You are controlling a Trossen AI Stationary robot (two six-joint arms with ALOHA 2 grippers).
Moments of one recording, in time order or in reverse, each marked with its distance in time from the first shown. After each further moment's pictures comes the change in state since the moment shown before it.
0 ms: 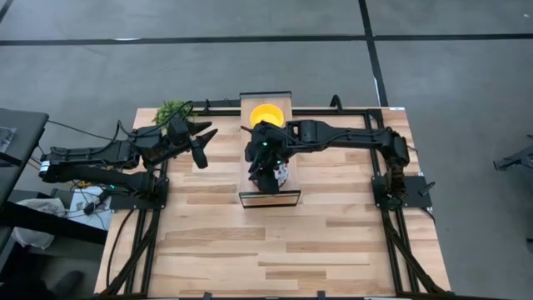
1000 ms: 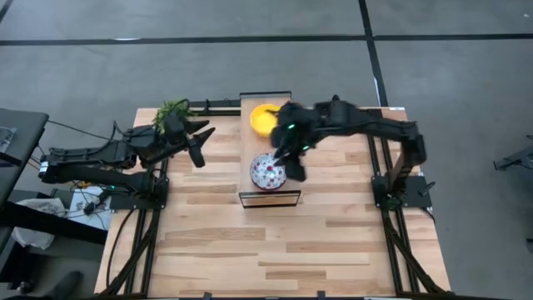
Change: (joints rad) left arm 0.000 -0.025 0.000 0.009 0.000 -0.001; right arm -0.043 -0.144 0.064 -0.287 0.031 -0.087
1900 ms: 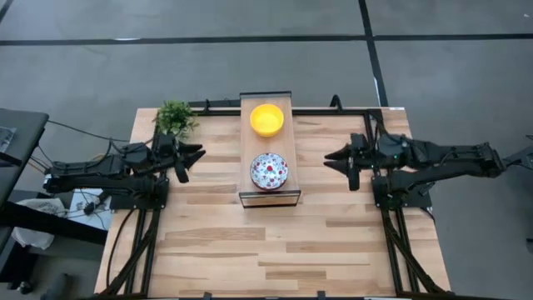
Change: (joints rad) left arm 0.000 -0.383 -0.361 -0.052 0.188 -0.349; right arm 0.107 -1.109 -1.321 0.828 0.344 0.418
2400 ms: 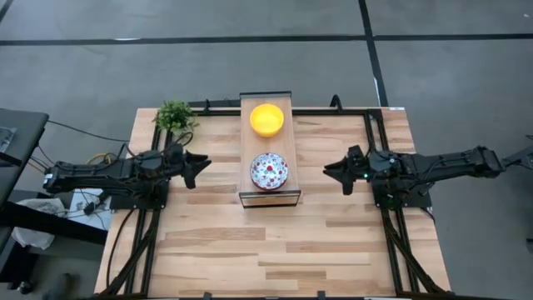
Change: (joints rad) left arm 0.000 0.000 -0.163 0.009 0.023 -0.142; right arm 0.038 -0.131 -0.373 0.189 0.091 0.294
